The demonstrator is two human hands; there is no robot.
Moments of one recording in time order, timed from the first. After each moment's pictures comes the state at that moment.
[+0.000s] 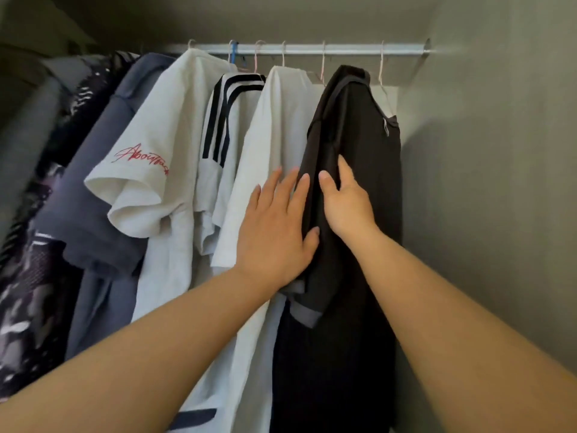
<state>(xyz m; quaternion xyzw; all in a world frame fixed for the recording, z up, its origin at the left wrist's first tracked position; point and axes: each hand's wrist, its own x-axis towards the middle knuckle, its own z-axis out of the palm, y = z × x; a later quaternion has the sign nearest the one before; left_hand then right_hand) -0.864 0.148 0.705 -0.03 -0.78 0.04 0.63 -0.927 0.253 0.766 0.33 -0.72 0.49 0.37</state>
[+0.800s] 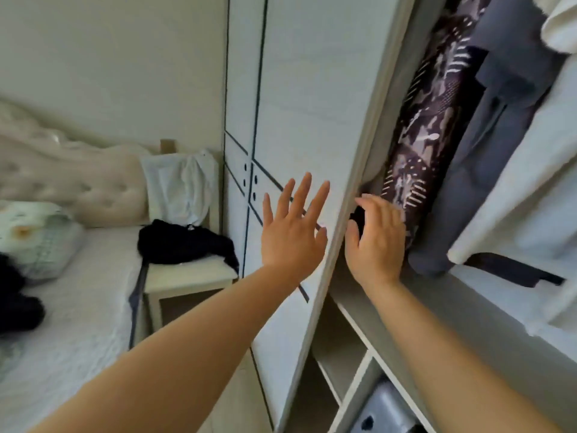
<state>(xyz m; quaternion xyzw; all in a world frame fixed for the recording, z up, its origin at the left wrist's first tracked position) -0.552 0.000 0.418 0.49 -0.78 0.11 0.37 -0.680 0.042 0.433 0.61 -0.62 0.43 0.25</state>
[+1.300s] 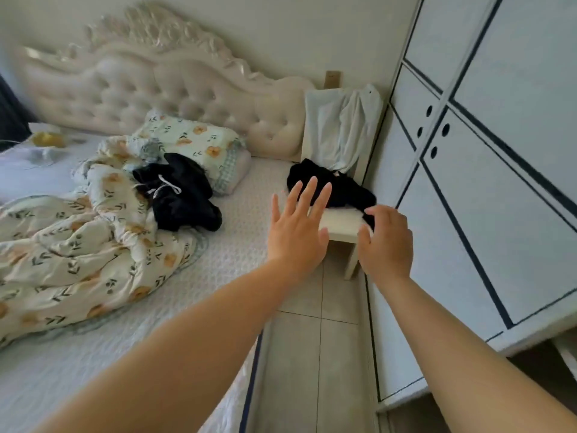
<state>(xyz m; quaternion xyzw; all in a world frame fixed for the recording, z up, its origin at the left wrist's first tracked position) -0.293 -0.062 0.291 0.71 -0.67 0.09 0.21 -0.444 -0.102 0.282 0.75 -0.57 0.34 -0.02</state>
